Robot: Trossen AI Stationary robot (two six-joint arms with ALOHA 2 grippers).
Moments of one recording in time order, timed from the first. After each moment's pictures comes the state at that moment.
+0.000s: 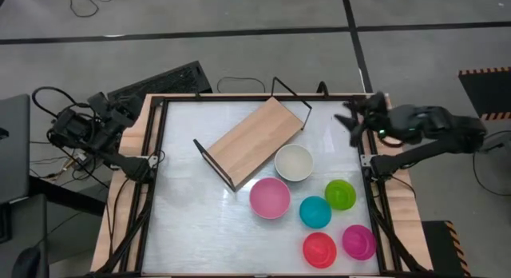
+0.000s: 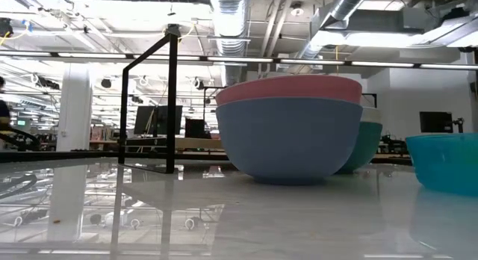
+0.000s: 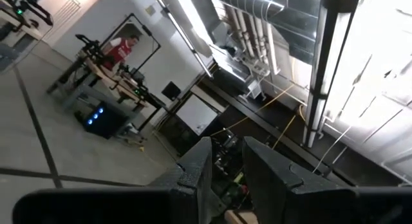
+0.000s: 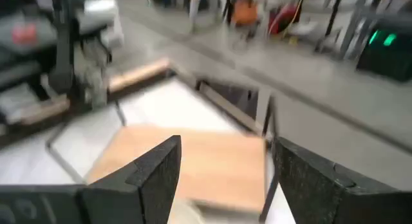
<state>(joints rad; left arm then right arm) -0.37 0.46 0.74 0.58 -1.09 0.00 0.13 0.80 1.22 -0.88 0.68 0.40</state>
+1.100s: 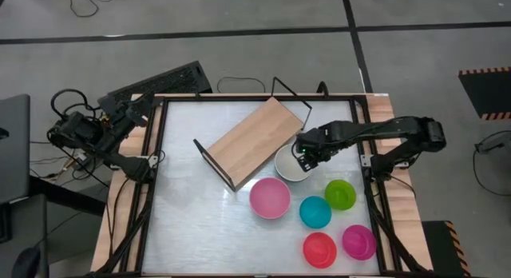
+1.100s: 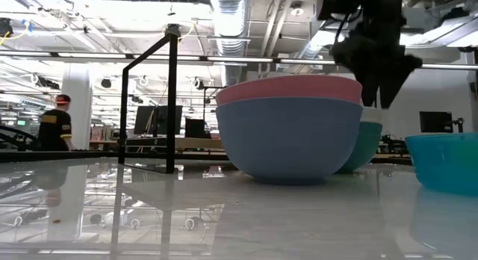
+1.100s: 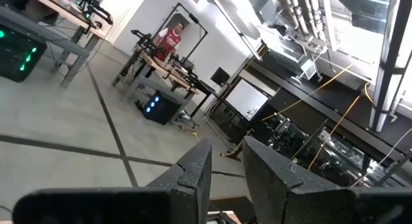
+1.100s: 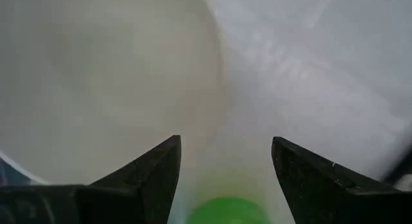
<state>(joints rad) -0.37 0.46 0.74 0.40 -1.29 -0.05 -0.07 1.43 1.08 -1.14 0.10 0.96</state>
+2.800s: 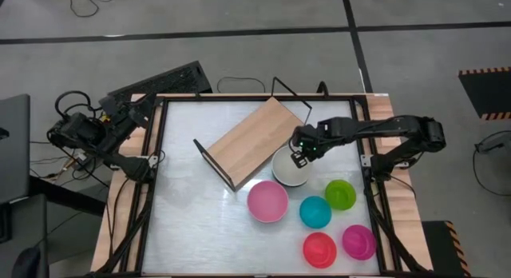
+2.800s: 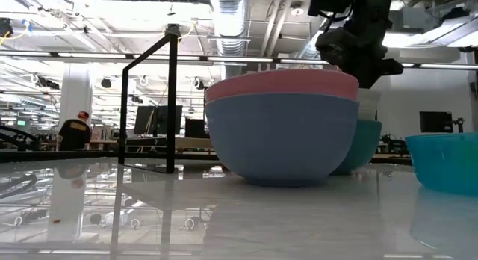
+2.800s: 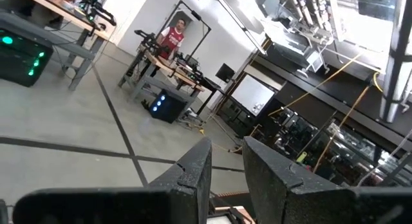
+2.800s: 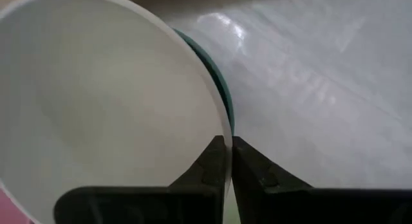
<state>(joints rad) -0.37 0.46 0.74 0.35 -1.31 -0.05 -0.11 1.43 1.13 -1.04 0.08 0.88</state>
